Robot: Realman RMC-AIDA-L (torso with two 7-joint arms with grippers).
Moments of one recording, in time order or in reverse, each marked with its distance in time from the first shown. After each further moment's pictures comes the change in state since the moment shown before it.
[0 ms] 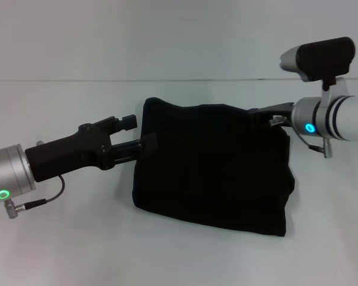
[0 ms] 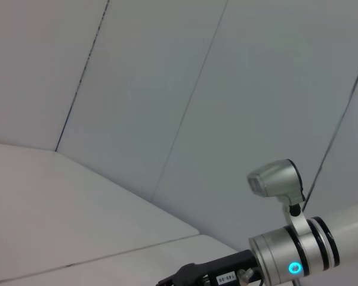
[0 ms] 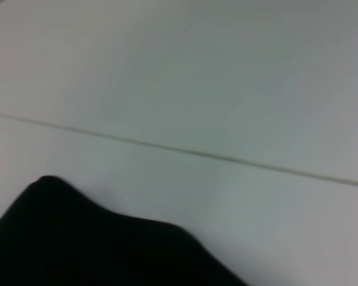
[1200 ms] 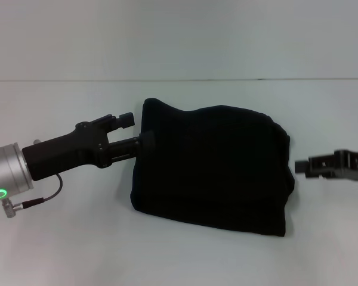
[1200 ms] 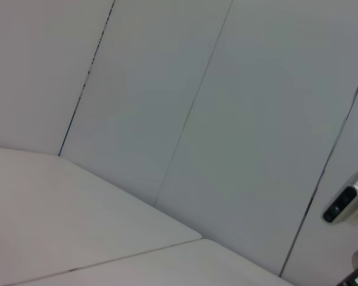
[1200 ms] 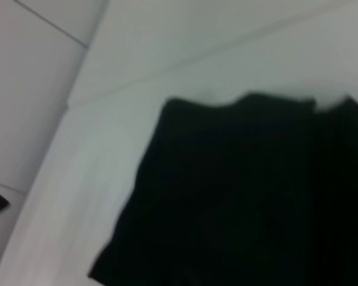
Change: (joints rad) left arm 0.003 0.001 -0.011 0.005 -0.002 0.004 -0.001; right arm -0.335 -0.228 0.144 -0.258 0.055 -0.964 0.336
